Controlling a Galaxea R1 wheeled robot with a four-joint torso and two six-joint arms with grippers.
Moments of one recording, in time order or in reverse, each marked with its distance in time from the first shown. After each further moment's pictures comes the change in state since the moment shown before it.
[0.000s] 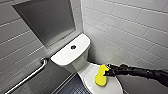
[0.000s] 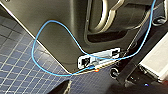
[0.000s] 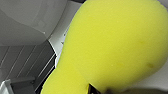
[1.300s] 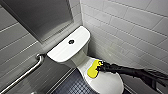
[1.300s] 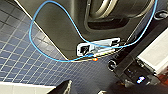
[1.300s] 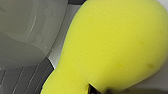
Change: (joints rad) left arm -0.016 0.000 0.000 0.000 -0.006 0.000; right arm -0.034 0.269 -0.416 -0.043 0.304 0.001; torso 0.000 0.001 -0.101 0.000
